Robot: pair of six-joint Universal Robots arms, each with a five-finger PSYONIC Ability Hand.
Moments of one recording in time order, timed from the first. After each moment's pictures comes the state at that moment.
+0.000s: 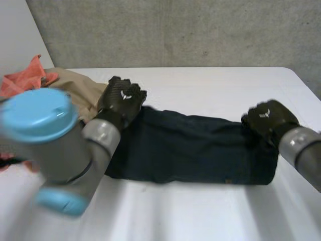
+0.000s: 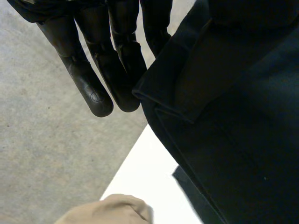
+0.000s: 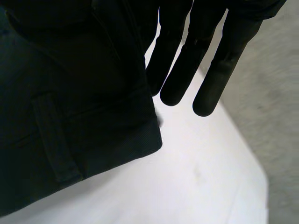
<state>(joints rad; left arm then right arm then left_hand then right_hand) 4.08 -1.96 -1.47 3.39 -1.67 3.78 1.84 -1.37 1.65 0.07 1.44 2.42 1.12 1.19 1.19 1.20 0.99 1.09 1.18 1.19 1.20 1.01</state>
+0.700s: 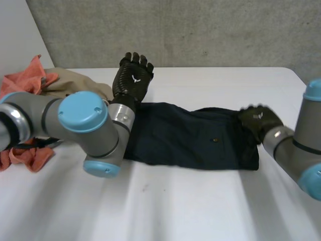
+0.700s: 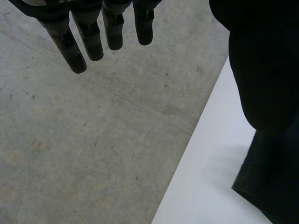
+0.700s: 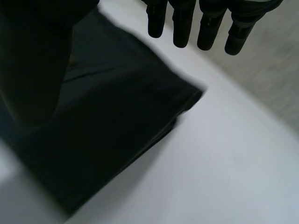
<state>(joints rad) 4.10 -2.24 -1.25 3.65 -1.67 3.92 1.86 -1.15 1.54 0.06 1.50 2.72 0.19 0.20 0.21 0.20 0.05 0.22 0.22 0.22 0.22 0.06</state>
